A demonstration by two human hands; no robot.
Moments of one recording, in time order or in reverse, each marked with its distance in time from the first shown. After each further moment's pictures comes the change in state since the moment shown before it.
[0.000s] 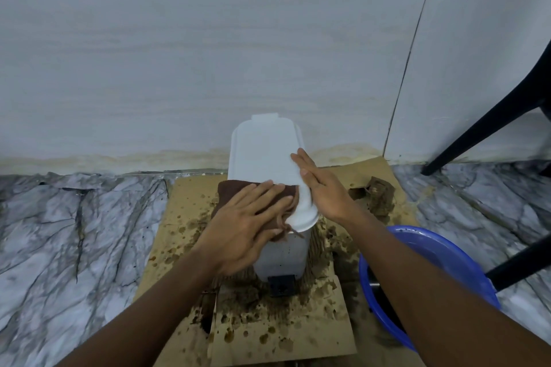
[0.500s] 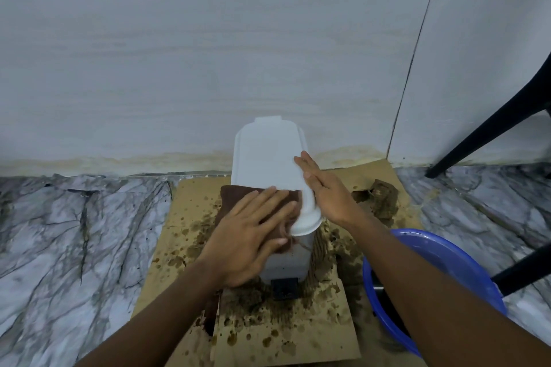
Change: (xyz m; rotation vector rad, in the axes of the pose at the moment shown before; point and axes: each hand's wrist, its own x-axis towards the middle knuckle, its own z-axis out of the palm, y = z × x) left_hand -0.007 0.009 0.004 -0.013 0.048 -0.012; right_hand -0.004 -0.006 0.000 0.001 0.008 0.008
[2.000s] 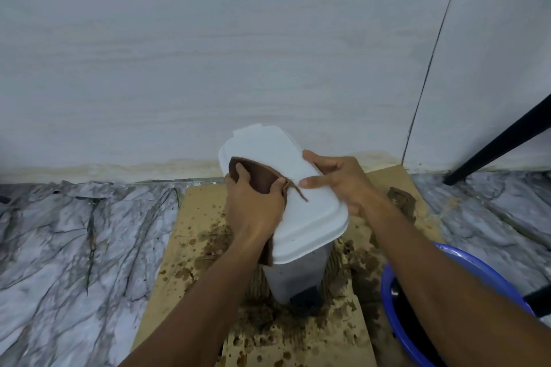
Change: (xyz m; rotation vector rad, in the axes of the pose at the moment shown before) left_hand 0.084 -0.010 -0.011 -0.571 0.351 -1.076; right_hand 0.047 -0.026 -0.016 0.445 0.044 0.272
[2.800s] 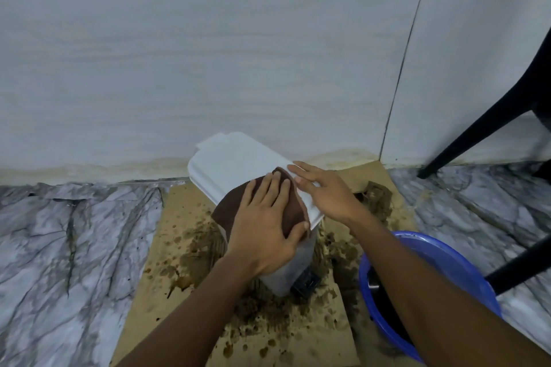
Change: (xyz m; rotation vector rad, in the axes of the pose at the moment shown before) left_hand -0.047 -0.018 0.003 0.633 -0.278 0.789; right_hand -0.038 0.015 -0.004 -0.536 -0.032 -0.216
